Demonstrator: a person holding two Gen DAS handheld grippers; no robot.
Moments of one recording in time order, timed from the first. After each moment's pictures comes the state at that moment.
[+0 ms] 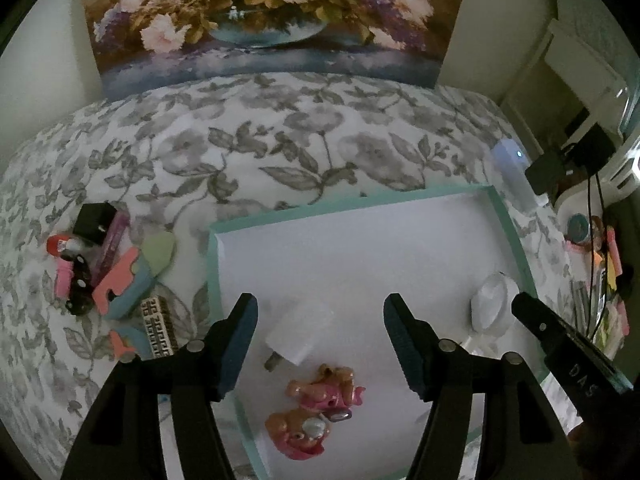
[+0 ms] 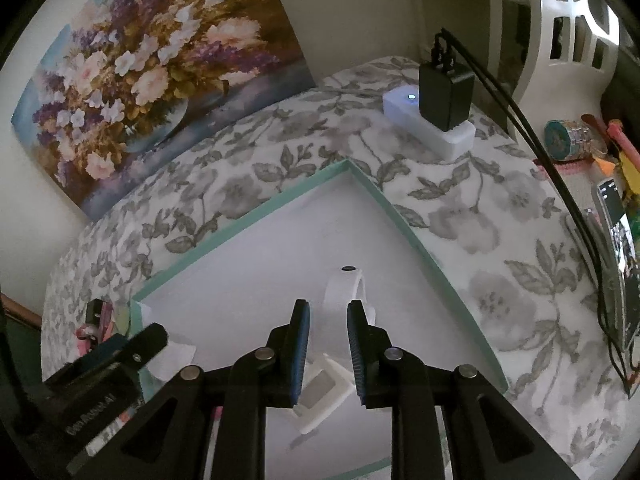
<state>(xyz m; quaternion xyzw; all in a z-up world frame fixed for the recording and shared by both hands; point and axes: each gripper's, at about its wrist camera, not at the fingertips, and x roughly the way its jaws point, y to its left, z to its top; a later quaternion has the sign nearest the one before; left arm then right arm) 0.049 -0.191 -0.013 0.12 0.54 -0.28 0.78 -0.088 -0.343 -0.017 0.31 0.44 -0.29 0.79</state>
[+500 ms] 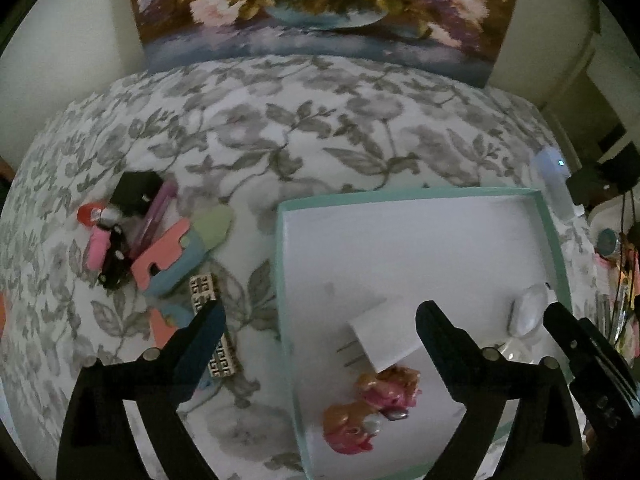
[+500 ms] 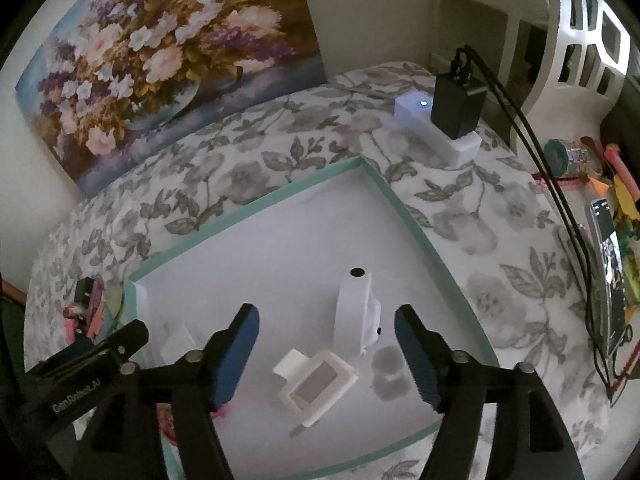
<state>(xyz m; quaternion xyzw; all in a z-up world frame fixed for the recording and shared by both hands) 0.066 -0.161 -0.024 0.12 0.57 -0.22 0.79 -0.078 -0.325 -0.012 0.27 0.46 -0.29 0.79</state>
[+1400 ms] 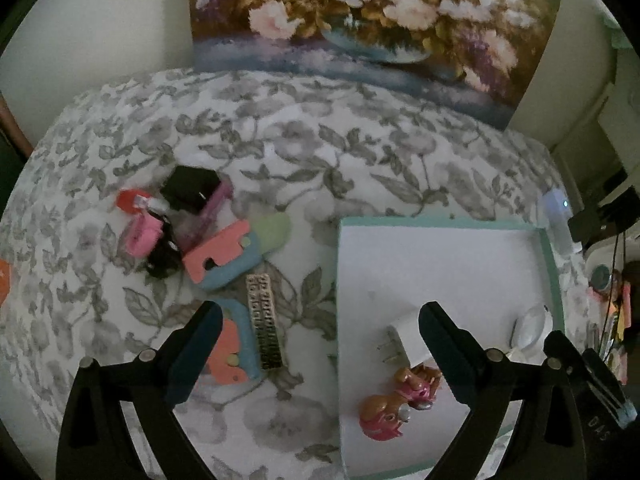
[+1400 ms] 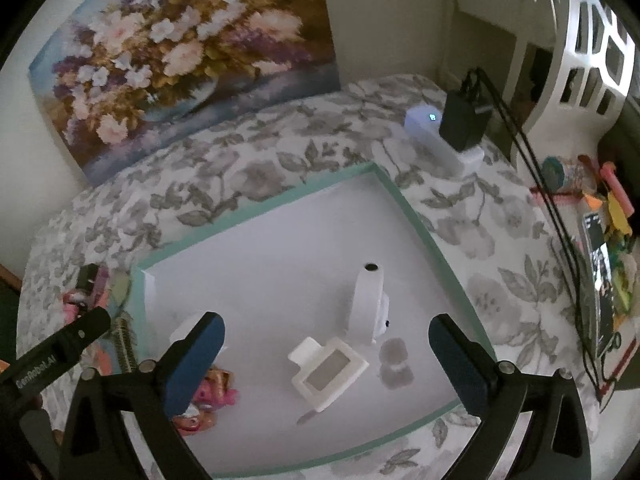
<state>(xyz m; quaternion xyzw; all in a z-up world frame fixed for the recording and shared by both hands) 0.076 -0.114 0.005 0.07 0.55 -0.19 0.81 -0.076 -0.305 0.006 0.24 0.46 -0.29 0.81</state>
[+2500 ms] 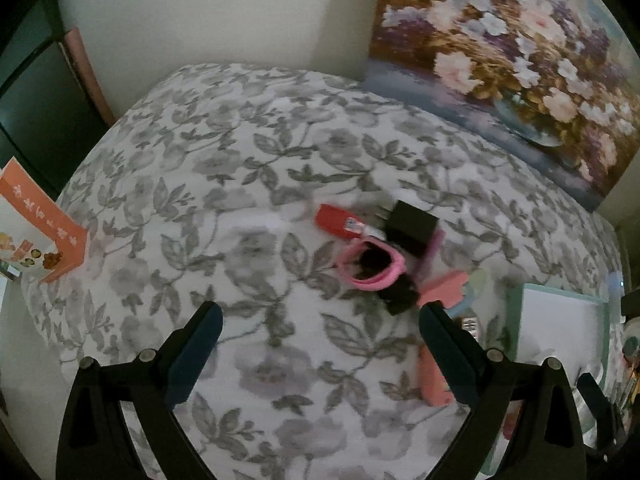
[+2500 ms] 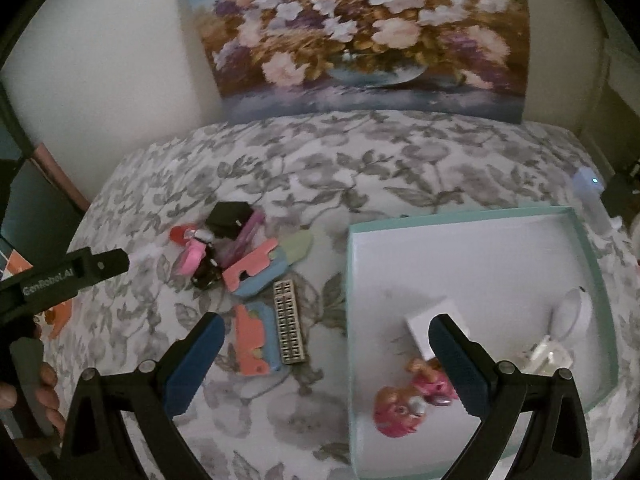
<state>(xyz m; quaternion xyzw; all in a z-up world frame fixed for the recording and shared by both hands) 0.147 0.054 0.023 0.03 0.54 -0.06 0.84 0.019 -0.148 0.010 0.17 0.46 -0.12 0.86</state>
